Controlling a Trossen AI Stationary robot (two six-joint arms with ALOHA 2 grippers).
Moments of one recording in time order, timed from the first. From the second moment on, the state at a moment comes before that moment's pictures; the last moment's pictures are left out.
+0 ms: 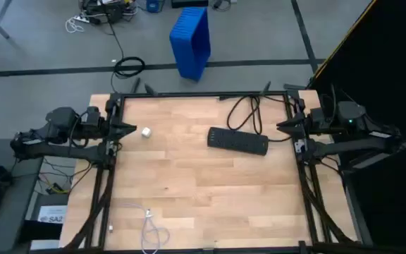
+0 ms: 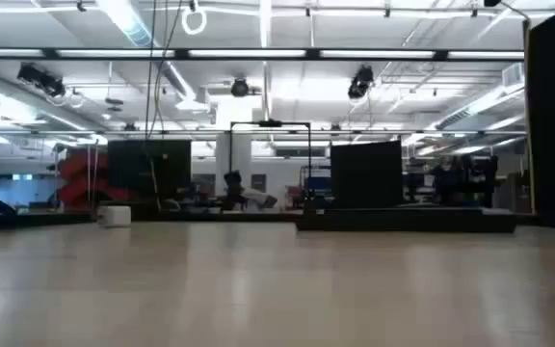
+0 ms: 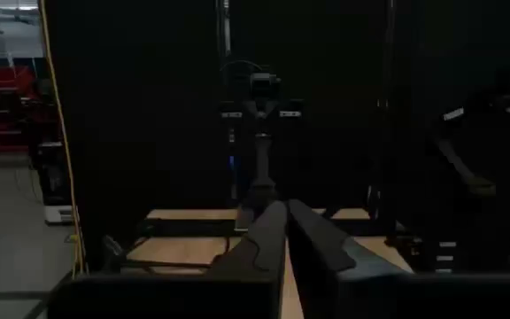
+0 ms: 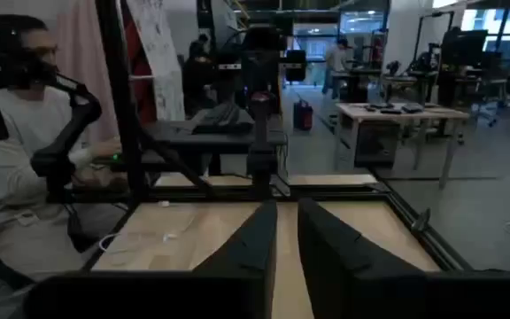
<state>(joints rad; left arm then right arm) 0.00 0.39 0.79 -0.27 0.00 0.00 0.00 0.39 0.78 -0.39 0.00 0.00</state>
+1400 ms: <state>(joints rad) 0.00 0.39 0.79 -0.27 0.00 0.00 0.00 0.39 0.78 -0.39 0.00 0.00</state>
